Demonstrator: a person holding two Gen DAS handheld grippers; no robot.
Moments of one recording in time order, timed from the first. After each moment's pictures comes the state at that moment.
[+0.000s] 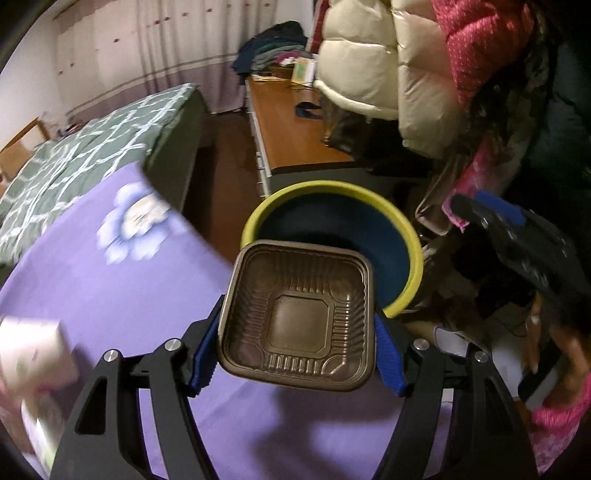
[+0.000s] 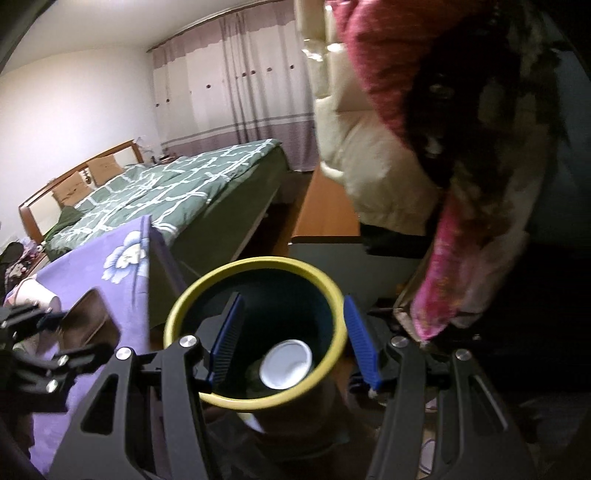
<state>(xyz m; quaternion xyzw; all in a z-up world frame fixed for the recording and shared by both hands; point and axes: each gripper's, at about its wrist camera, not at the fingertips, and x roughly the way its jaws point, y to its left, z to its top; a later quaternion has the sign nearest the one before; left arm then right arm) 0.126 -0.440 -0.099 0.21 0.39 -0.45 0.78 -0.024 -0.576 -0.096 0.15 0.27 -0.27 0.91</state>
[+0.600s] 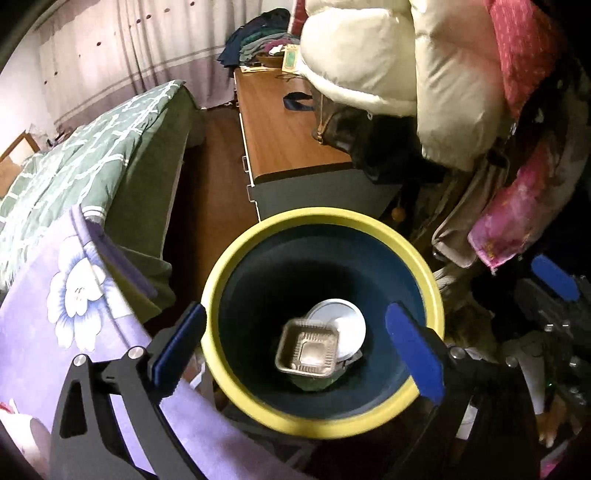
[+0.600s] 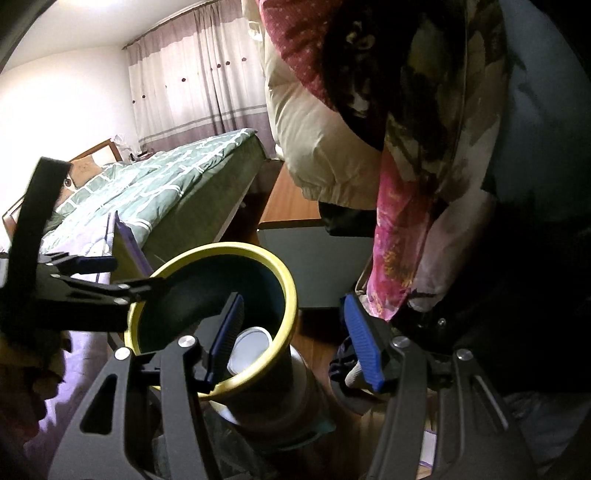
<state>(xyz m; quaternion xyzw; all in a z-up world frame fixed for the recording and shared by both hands) 0.160 -0.542 -0.120 0.23 0.40 -0.44 0.77 -0.043 -0.607 -0.117 0.17 0.29 -0.30 0.89</state>
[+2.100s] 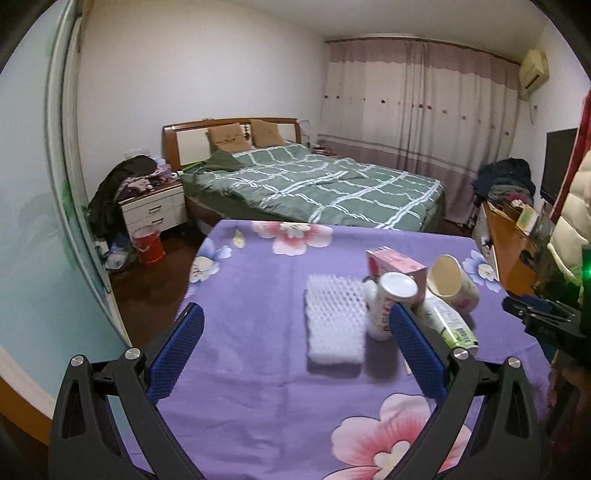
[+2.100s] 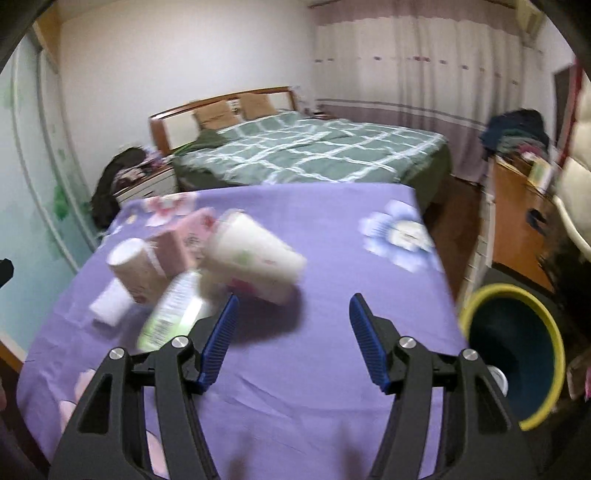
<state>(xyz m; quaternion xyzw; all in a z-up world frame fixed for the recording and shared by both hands) 0.102 0.021 -0.024 0.00 0.27 -0.03 0.96 0.130 -0.322 -0.074 0.05 0.33 0.03 0.94</state>
